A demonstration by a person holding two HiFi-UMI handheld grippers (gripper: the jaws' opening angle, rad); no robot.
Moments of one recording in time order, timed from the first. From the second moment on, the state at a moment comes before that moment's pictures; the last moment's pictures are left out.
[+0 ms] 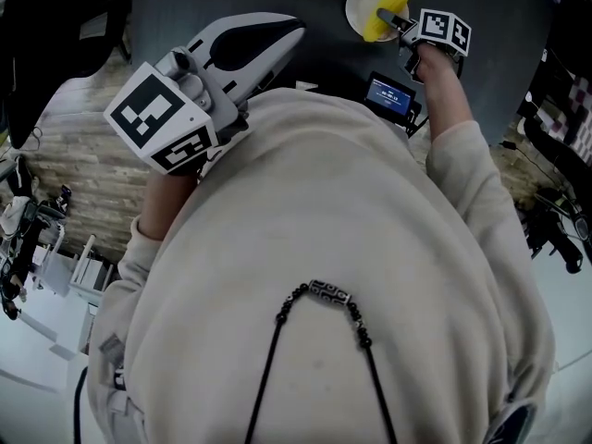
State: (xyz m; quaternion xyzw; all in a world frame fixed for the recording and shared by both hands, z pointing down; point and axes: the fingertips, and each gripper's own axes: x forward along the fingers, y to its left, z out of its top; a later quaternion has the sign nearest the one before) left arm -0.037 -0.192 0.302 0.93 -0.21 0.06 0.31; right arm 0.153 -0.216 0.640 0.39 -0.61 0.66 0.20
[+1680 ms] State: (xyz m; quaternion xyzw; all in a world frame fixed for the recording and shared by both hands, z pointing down) left arm 0.019 -0.213 0.218 0.98 0.00 0.01 0.19; right arm 0.135 -0.207 0.209 0.44 -0.85 0.29 -0.04
